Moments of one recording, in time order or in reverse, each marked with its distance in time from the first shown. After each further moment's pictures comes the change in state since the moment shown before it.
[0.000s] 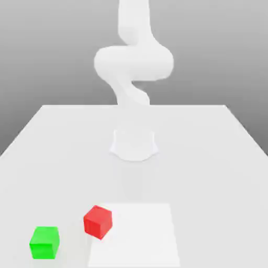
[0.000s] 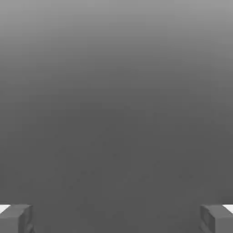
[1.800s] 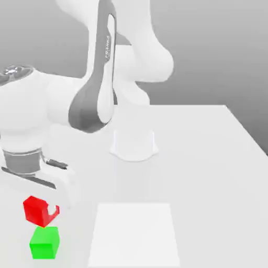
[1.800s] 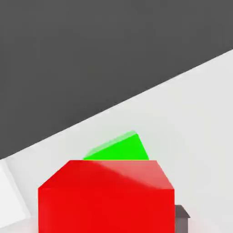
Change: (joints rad) arm -0.319 0.968 -0.084 -0.085 0.055 0.337 -0.073
